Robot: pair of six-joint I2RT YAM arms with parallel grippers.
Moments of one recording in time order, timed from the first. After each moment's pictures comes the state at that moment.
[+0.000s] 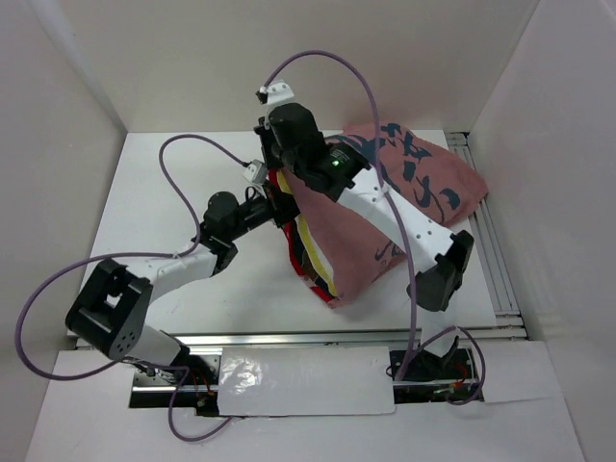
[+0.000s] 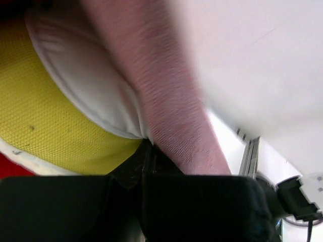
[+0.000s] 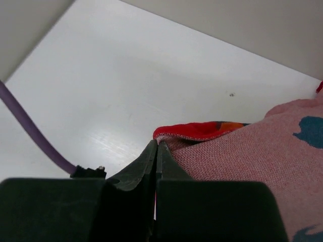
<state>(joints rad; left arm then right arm) -0.47 1.51 0.74 0.79 0.47 -0.57 0.86 1.93 2.14 -0.58 0.34 0.16</state>
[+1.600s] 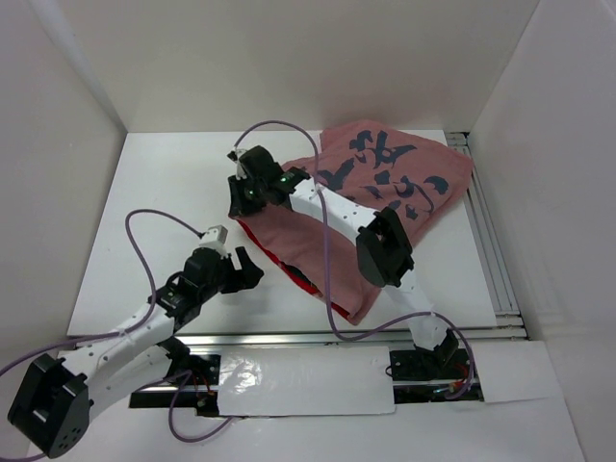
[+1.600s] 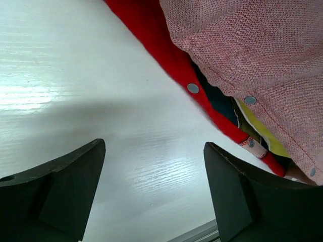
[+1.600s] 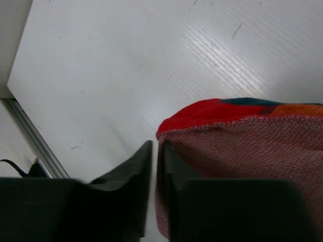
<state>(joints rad) -0.52 0.89 0.34 -0.06 -0.04 -0.66 0.82 2.32 2.14 -0.49 -0.26 0.44</state>
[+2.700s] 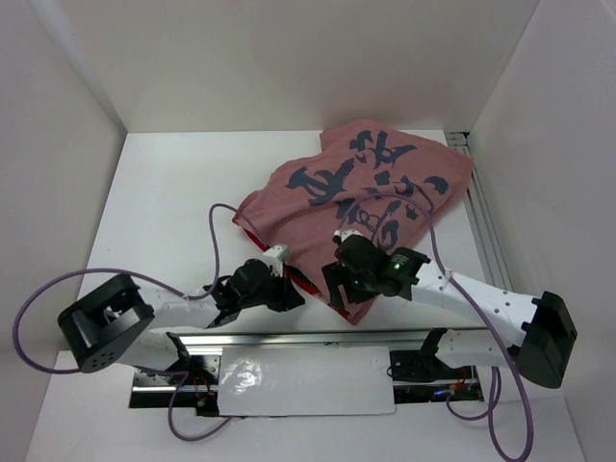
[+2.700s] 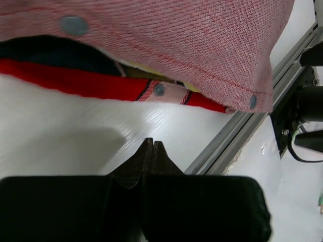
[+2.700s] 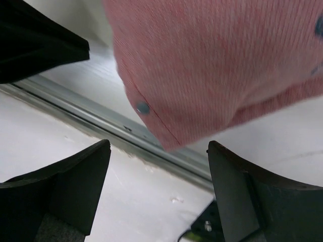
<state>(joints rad) -0.85 1.35 0.36 0.45 0.16 -0.70 0.92 1.15 0.86 -0.75 0.07 0.53</state>
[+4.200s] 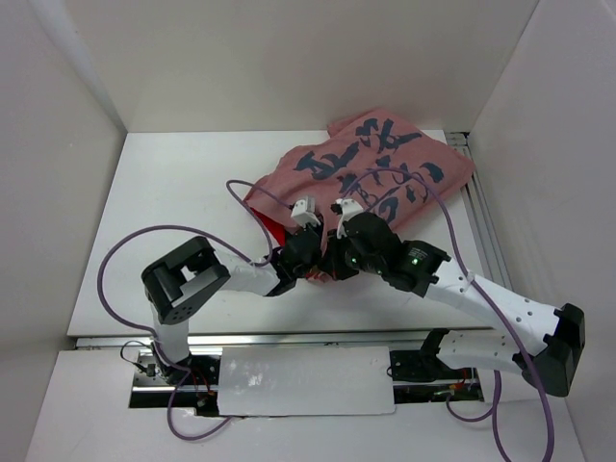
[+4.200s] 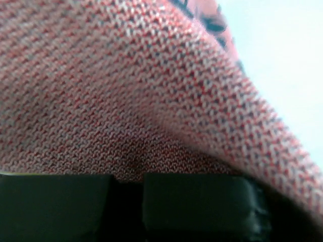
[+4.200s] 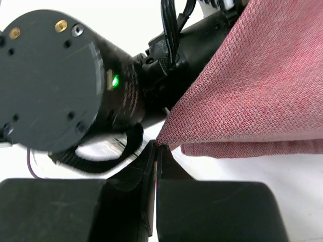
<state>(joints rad) -0.92 1.86 0.89 0.84 -0.39 -0.93 0.92 1.08 0.97 -0.53 0.02 0.55</state>
